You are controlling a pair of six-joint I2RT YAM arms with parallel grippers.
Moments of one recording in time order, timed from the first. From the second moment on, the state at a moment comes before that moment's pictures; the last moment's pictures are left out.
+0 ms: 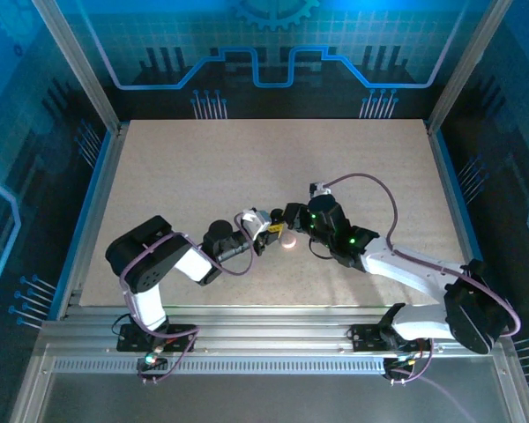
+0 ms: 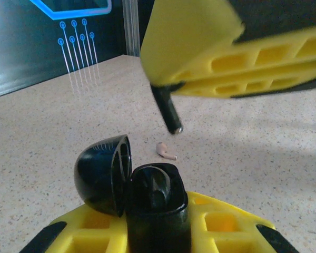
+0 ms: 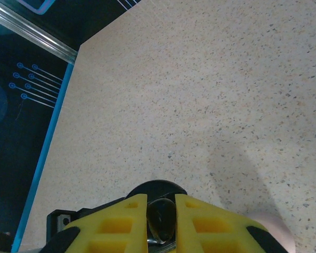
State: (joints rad) left arm -0.66 1.81 0.44 1.29 0.28 0.04; right arm 0.75 1.28 0.72 0.06 0.14 0.89
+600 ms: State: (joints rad) left arm -0.66 1.77 0.44 1.28 0.28 0.04; right arm 0.75 1.33 0.71 0.12 0.14 0.90
